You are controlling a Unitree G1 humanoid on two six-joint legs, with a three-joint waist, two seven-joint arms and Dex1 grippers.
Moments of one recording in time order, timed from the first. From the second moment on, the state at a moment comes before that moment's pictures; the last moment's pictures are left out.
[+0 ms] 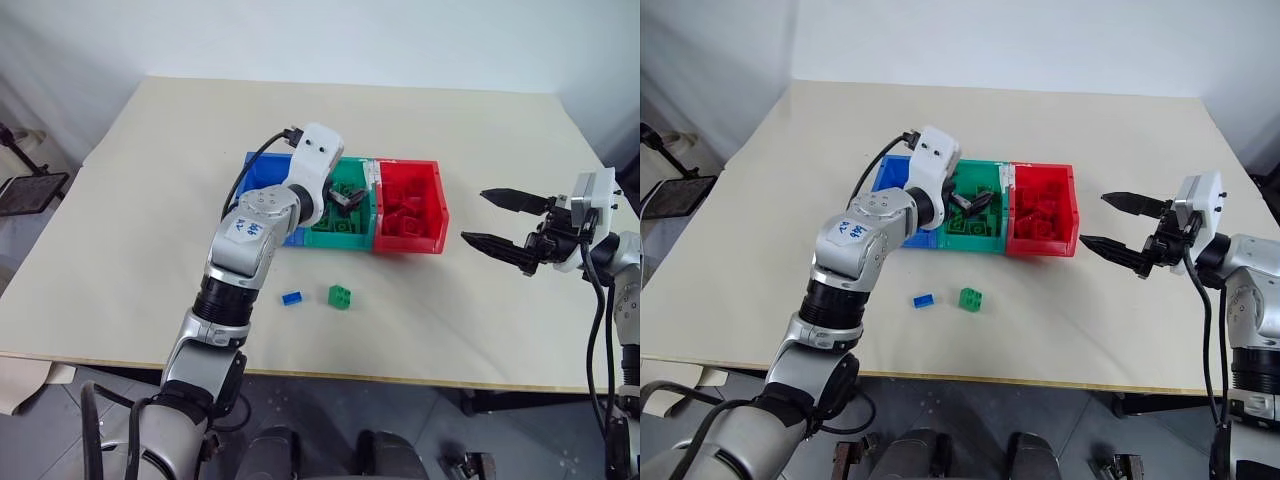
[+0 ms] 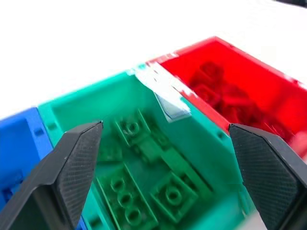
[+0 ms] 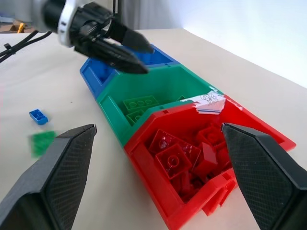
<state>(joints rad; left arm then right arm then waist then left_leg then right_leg) -0.95 0.13 -0.09 0.10 -0.10 0.88 -0.25 -0.47 -0.81 -0.28 0.20 0.56 0.20 1.26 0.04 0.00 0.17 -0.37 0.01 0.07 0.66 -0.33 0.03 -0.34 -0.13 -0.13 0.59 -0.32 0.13</state>
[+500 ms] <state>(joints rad) -0.49 0.47 -0.20 -0.38 -0.22 0.78 -0.63 -0.39 -0.82 -0.32 0.16 0.56 0.21 1.24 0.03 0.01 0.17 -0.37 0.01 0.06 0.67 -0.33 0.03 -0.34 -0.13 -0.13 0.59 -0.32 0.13</state>
